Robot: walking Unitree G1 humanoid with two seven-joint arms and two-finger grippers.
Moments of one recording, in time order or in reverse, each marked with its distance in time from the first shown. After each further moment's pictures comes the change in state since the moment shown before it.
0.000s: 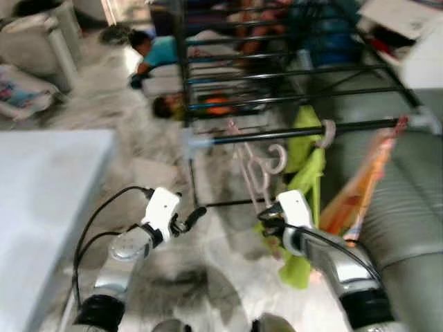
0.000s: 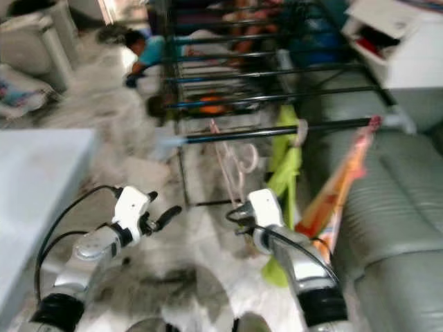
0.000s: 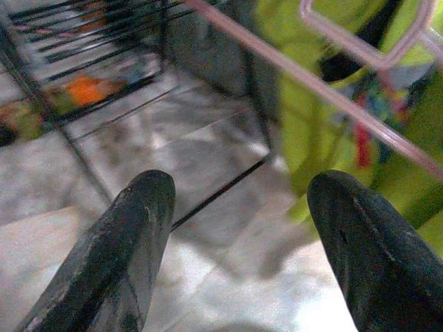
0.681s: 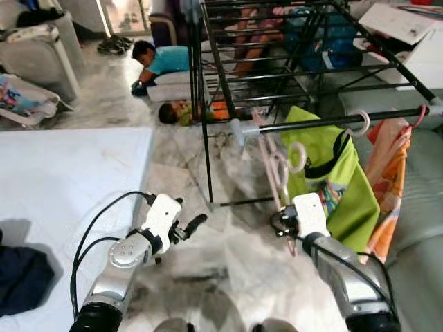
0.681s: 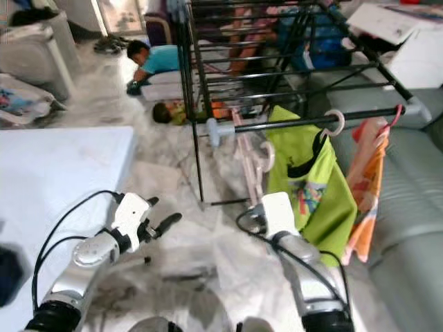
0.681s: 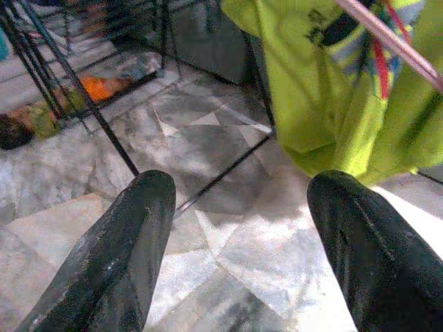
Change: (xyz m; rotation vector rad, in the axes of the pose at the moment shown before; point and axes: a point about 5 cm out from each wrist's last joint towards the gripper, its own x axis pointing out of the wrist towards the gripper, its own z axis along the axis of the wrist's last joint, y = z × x) left arm -0.017 0.012 -0.008 0.058 0.038 0.023; right arm -0.013 -0.001 0.007 0.004 -0.154 -0.181
